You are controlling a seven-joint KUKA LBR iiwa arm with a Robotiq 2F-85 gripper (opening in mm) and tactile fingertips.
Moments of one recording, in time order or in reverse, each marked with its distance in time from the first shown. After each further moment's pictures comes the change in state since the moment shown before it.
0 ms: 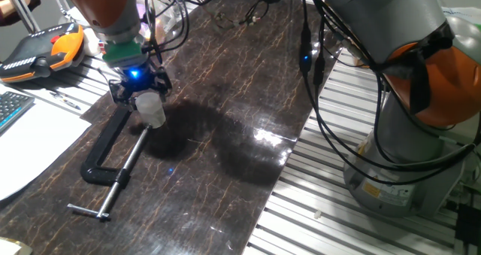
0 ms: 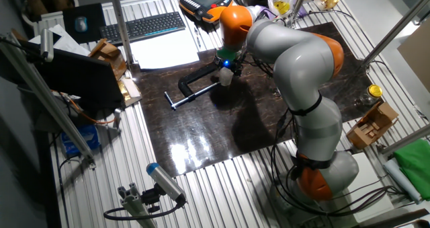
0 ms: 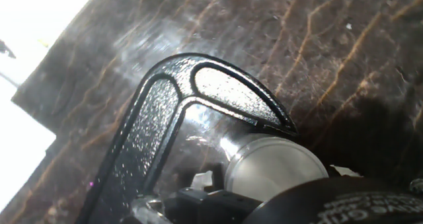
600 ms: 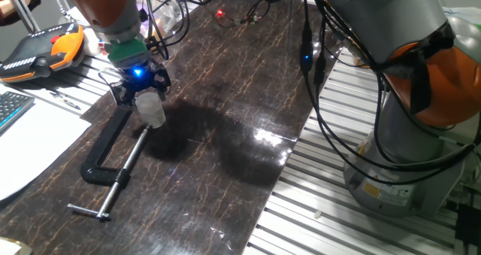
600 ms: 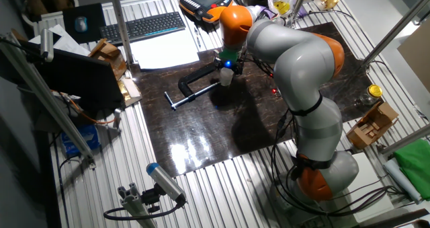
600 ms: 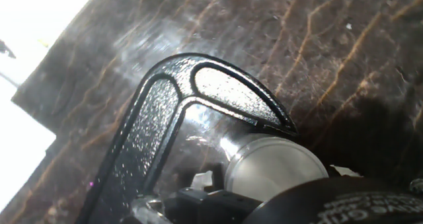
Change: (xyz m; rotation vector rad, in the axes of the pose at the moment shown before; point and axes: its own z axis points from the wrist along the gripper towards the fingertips) arm 0.002 -0.002 -0.003 0.006 -0.002 -0.122
